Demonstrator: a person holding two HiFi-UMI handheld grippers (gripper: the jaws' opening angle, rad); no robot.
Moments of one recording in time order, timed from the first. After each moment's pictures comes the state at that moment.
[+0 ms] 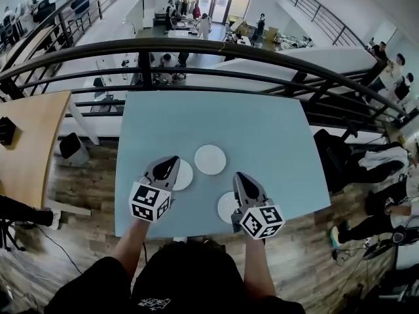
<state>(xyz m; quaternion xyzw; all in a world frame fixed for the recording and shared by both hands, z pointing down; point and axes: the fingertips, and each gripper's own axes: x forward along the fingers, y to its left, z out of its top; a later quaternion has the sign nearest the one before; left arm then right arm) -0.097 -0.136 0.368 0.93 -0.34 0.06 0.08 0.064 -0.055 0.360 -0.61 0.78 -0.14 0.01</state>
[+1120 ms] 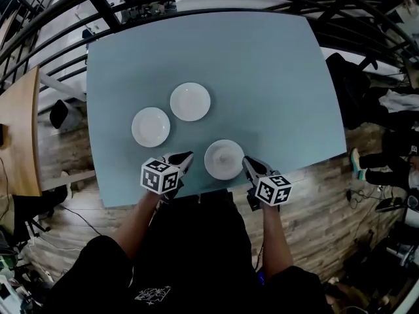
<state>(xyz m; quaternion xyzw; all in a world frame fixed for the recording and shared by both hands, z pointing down) 0.058 -0.029 0.632 0.88 -0.16 0.26 0.37 0.220 0.042 0.623 -0.57 0.70 -0.42 -0.08</state>
